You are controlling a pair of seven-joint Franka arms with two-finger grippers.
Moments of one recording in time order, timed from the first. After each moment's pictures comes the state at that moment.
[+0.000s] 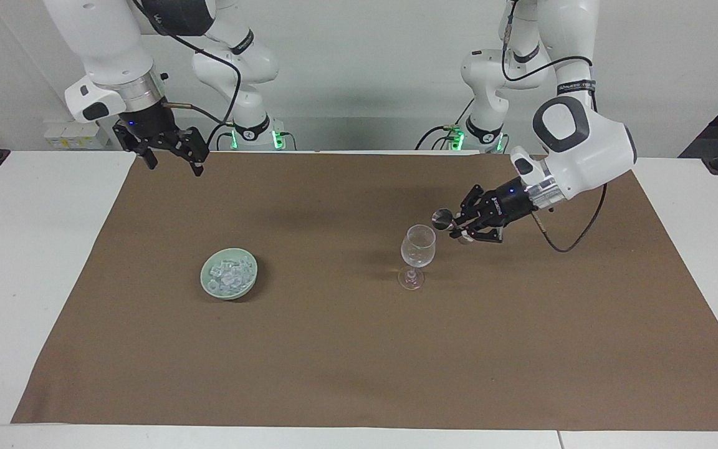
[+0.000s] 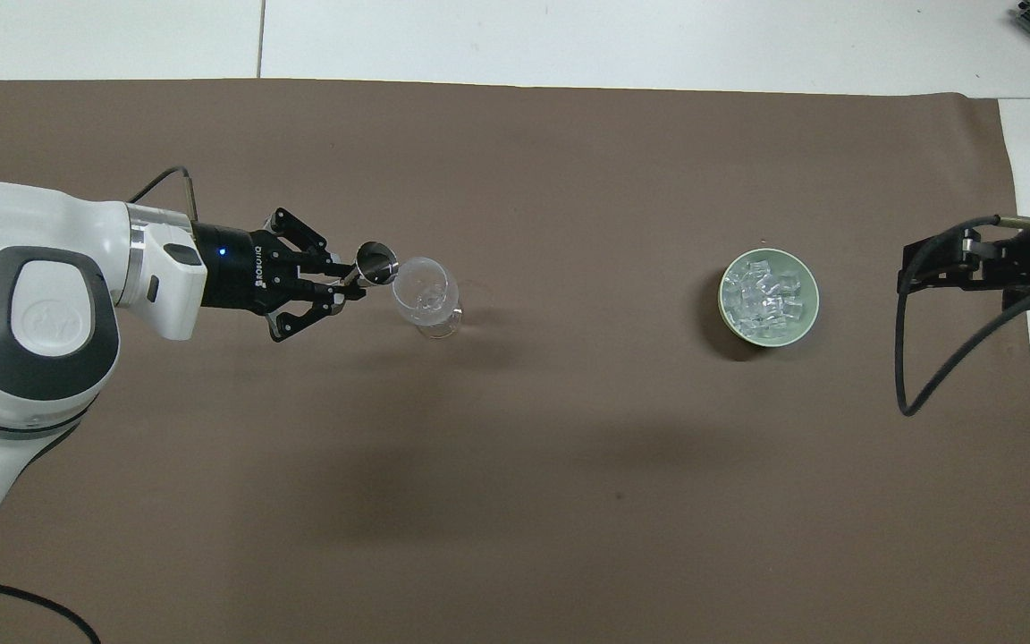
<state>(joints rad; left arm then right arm) -0.16 0.10 -0.04 -1.94 -0.90 2.04 1.69 0.07 0.01 -0.04 -1.54 -0.01 1.54 0.23</state>
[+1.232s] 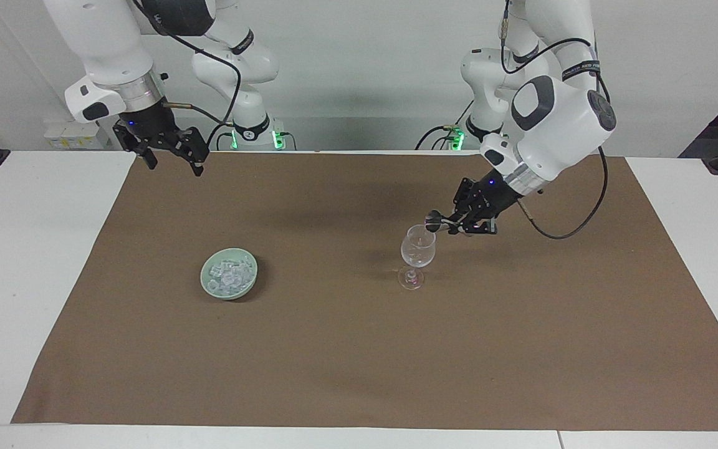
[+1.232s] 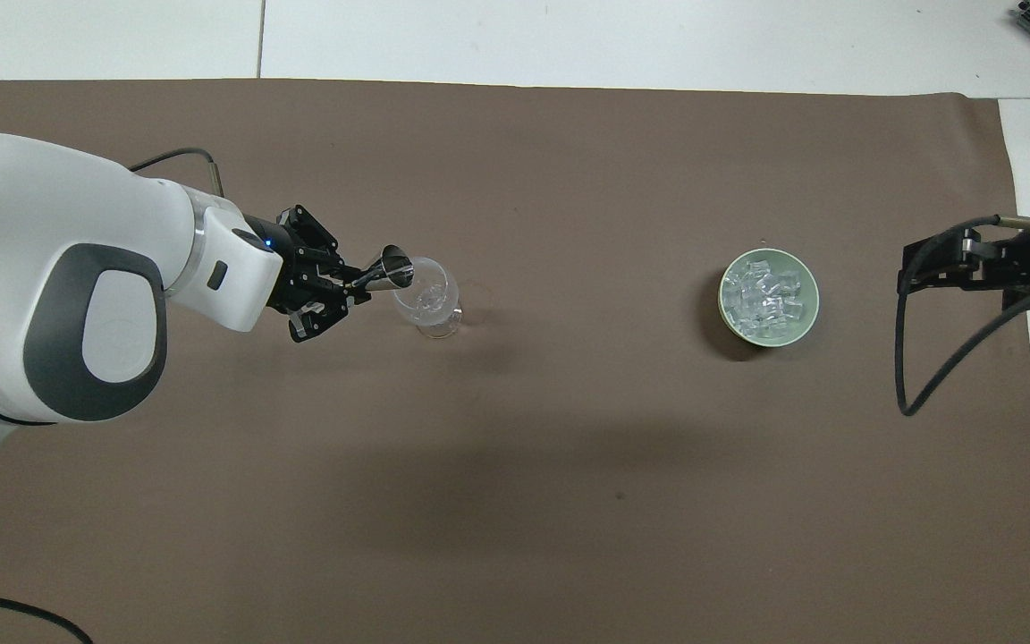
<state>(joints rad) -0.26 0.10 -0.05 -1.84 -0.52 2.04 1.32 0.07 0.01 -0.04 -1.54 -0.01 1.54 0.23</state>
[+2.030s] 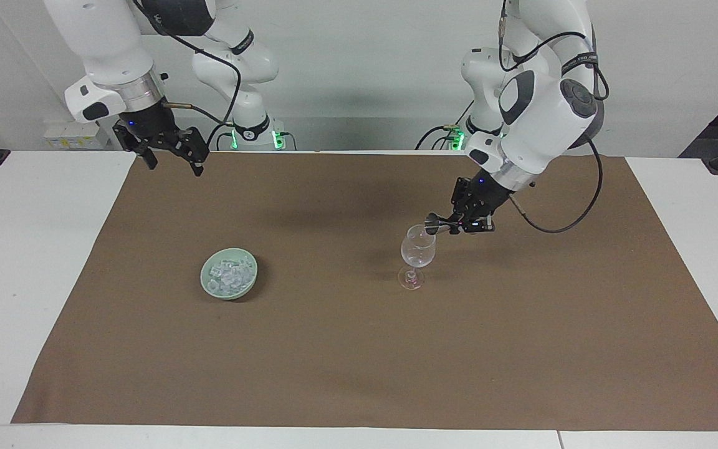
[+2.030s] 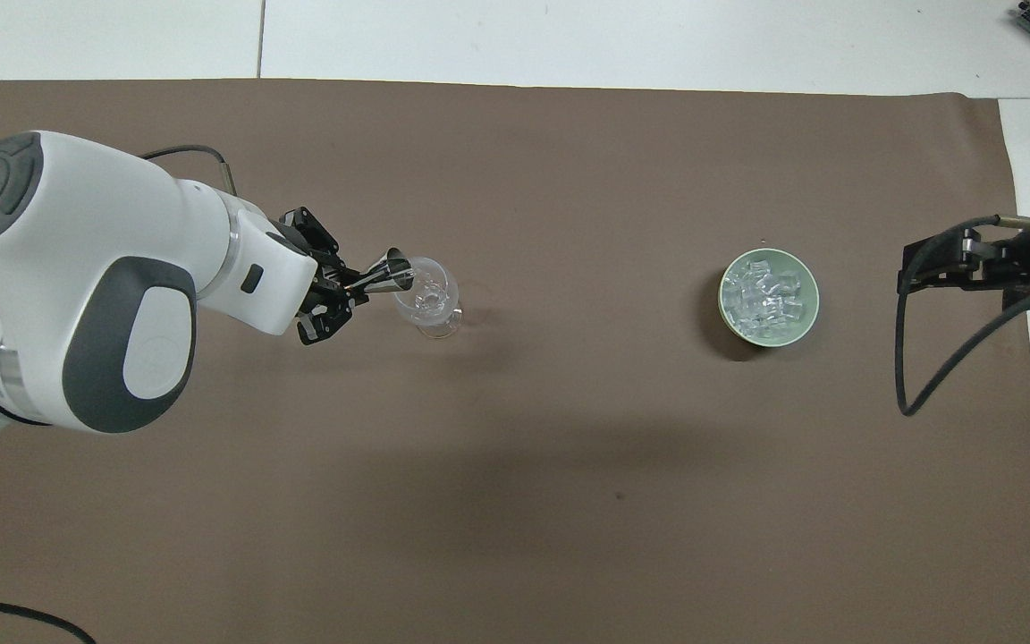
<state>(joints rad) -0.31 0.10 -0.05 -1.82 -0.36 2.04 1.18 0.07 0.01 -0.04 -1.54 -0.01 1.54 0.23</state>
